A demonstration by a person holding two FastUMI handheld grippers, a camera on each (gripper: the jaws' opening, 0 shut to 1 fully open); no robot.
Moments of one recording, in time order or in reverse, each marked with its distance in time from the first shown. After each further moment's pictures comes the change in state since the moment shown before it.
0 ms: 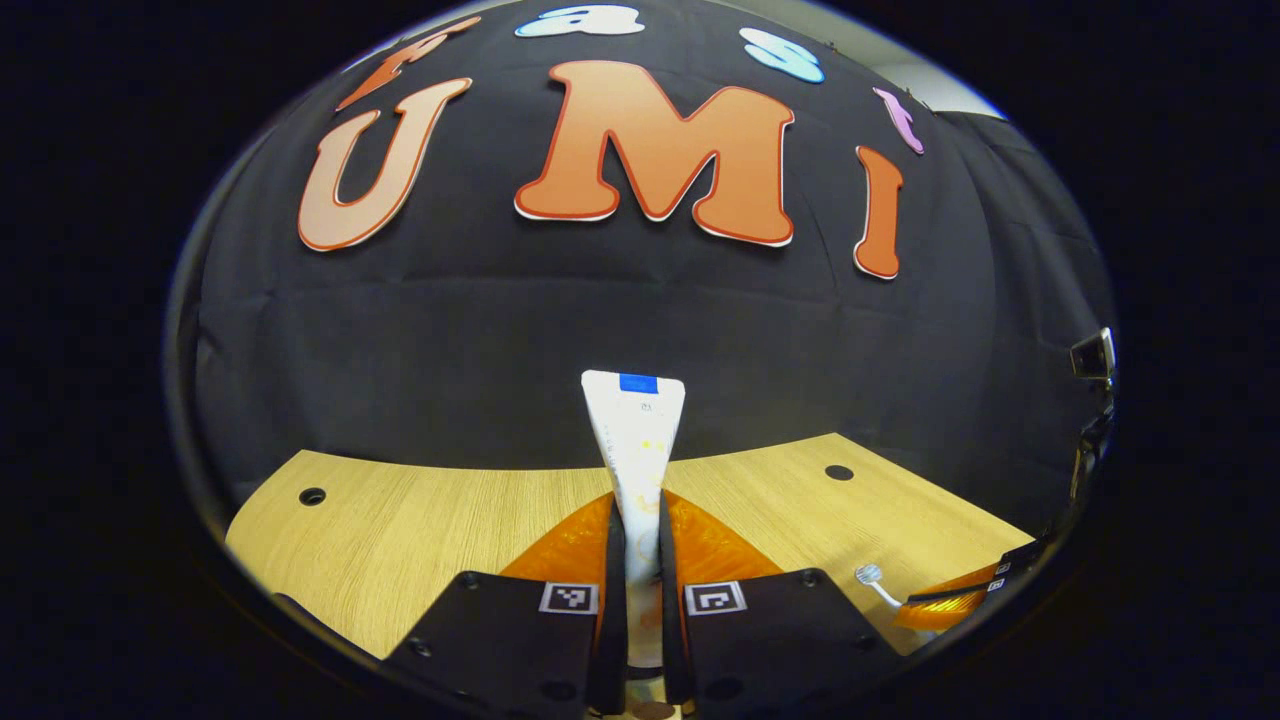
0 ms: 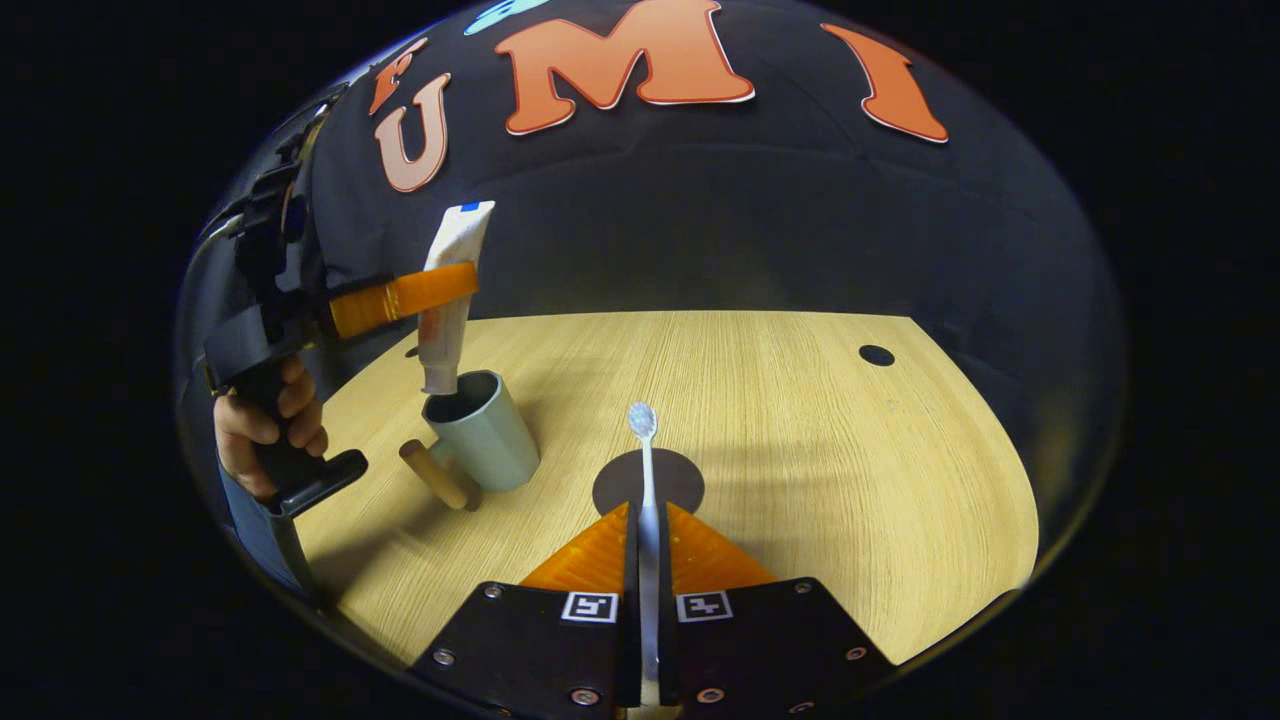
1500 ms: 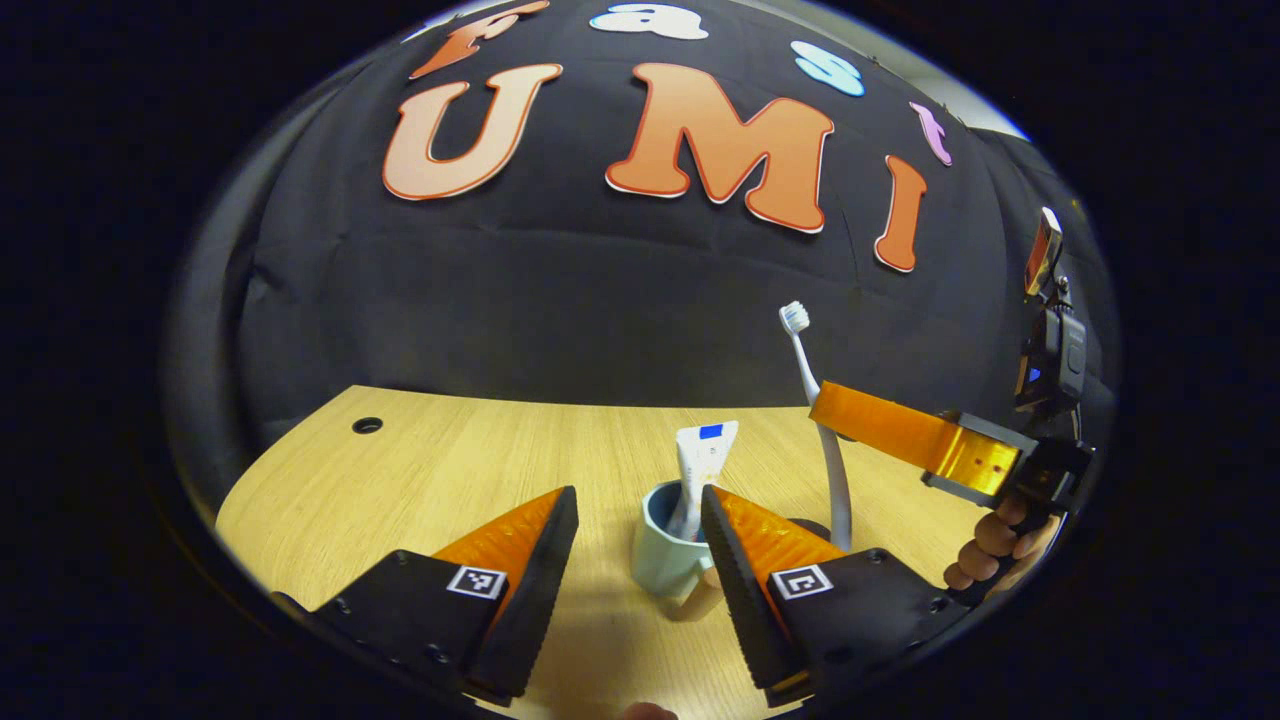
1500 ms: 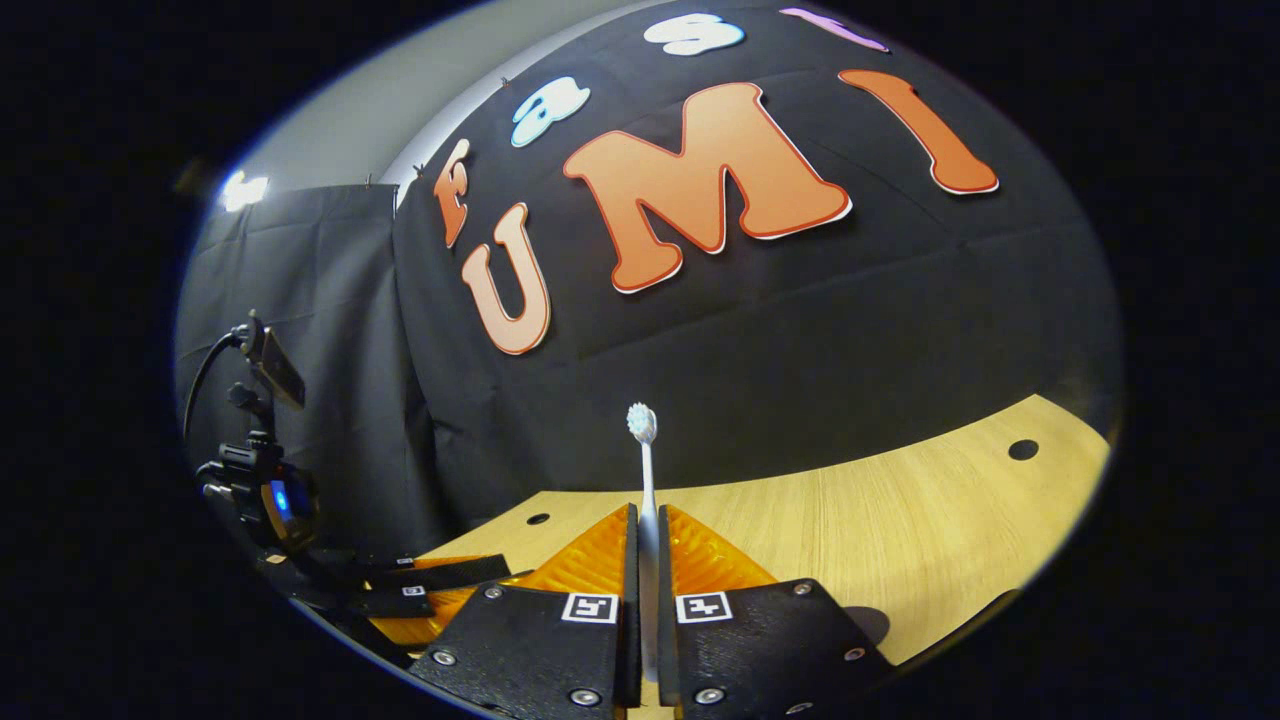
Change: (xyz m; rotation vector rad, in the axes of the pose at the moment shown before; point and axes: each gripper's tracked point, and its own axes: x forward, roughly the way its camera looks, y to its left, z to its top) left arm -0.109 0.051 -0.049 -0.084 0.080 0.068; right arm 0.022 0.116 0.138 0.143 -0.531 0.321
